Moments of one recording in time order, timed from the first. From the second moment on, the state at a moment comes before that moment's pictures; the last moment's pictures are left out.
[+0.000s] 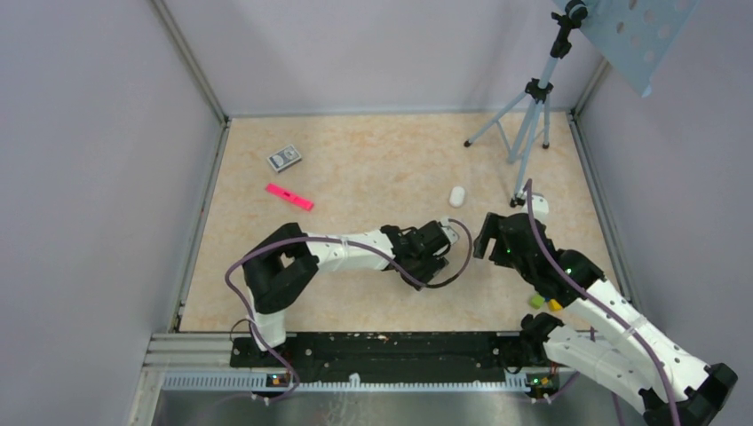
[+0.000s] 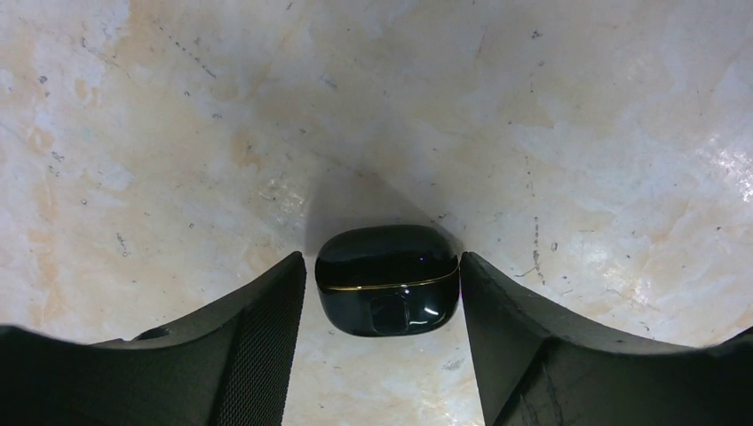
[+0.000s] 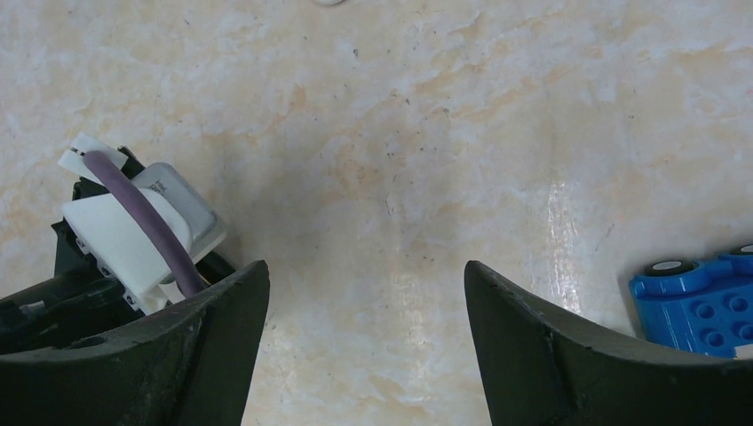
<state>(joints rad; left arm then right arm) -1.09 1.85 1.21 -0.48 -0.11 -0.18 0.66 0.71 0.73 -0.78 0.42 0.70</state>
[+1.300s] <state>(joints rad) -1.12 1.85 1.20 -0.53 -0.19 -0.23 0.29 0.68 0.71 -0.66 0.08 0.67</state>
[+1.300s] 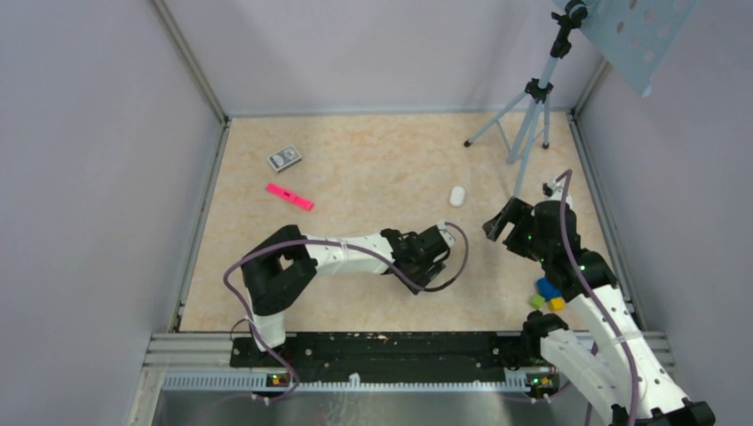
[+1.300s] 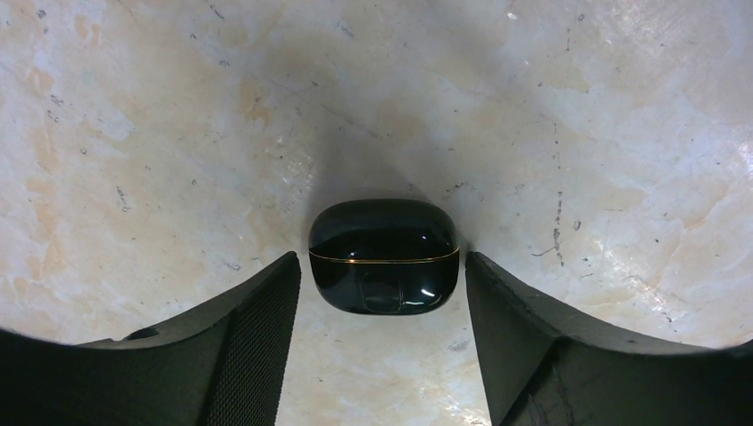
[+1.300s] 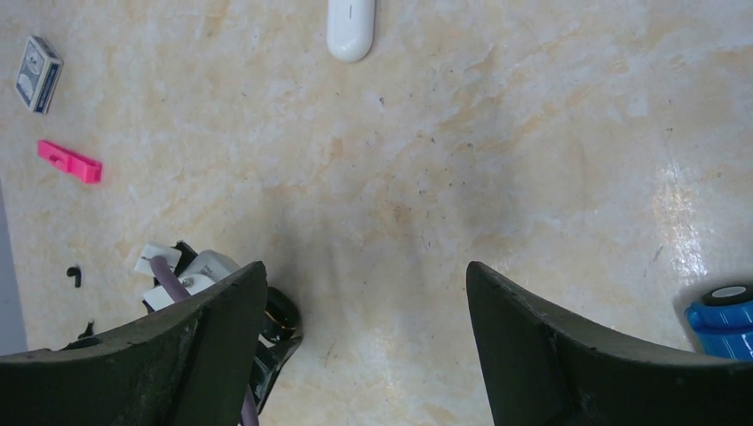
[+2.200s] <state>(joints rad) -1.12 1.65 1.10 -0.44 -0.16 -0.23 0.22 0.81 0.55 -0.47 -0.28 0.83</state>
